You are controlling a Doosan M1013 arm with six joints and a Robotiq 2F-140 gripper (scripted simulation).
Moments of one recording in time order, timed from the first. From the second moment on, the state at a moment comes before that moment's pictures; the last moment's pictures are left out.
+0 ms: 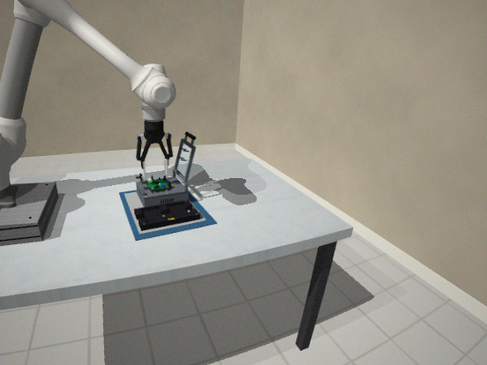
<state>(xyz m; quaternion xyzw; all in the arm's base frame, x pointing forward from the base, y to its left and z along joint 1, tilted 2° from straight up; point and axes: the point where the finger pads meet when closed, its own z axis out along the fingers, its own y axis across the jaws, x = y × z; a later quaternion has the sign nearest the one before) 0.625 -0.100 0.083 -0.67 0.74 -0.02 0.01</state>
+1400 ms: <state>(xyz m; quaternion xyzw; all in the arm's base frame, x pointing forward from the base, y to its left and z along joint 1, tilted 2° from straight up) 0.619 -0.099 0.262 -0.67 0.74 -0.02 0.01</state>
